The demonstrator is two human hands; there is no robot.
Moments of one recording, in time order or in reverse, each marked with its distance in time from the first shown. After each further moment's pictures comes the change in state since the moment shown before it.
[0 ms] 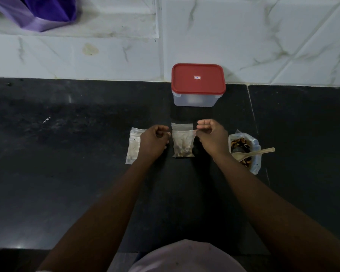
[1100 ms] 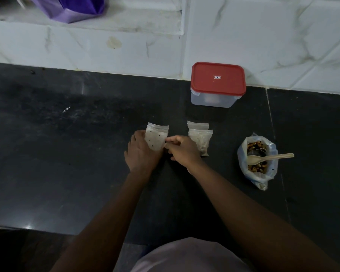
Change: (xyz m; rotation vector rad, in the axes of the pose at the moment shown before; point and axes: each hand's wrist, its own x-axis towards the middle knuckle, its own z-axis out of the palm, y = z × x) left_hand -0.046 -0.038 -0.050 0.473 0.329 -0.052; right_hand -0.061 -0.036 0.098 -0.008 -0.421 0.123
